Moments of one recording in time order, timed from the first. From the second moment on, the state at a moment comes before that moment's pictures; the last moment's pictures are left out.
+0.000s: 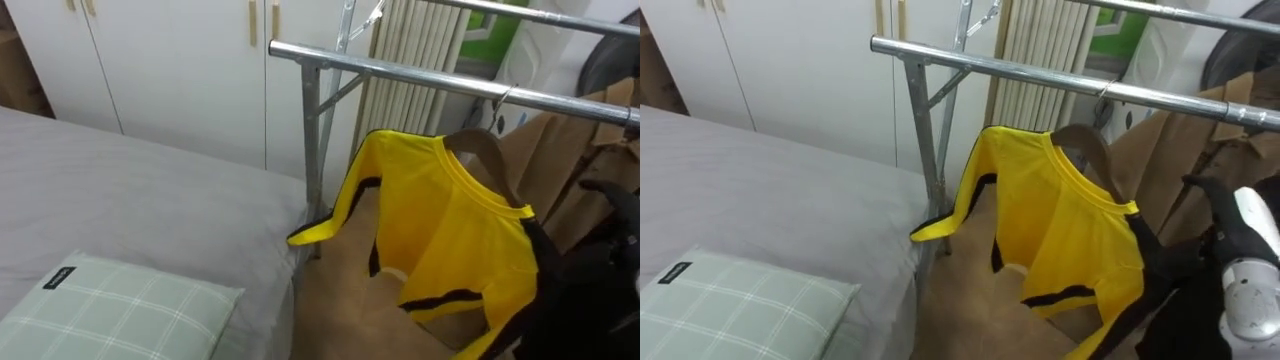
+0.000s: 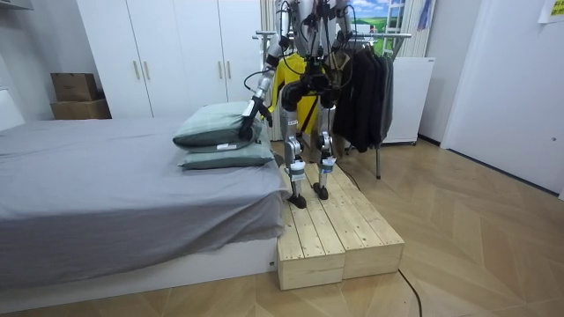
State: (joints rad) left arm 0.28 0.30 0.29 1.01 0.33 0.37 0.15; right arm -0.18 -0.49 -0.18 0.41 -0.31 0.12 -0.06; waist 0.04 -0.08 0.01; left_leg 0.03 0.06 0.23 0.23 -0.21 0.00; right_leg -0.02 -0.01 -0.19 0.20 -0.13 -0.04
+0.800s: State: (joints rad) left arm 0.29 0.19 0.28 1.01 0.09 0.33 0.38; right arm 0.15 -0.20 0.02 0.87 0.24 -0.01 0.06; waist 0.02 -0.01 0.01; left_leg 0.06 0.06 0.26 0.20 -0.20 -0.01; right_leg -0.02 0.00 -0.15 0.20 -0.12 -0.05
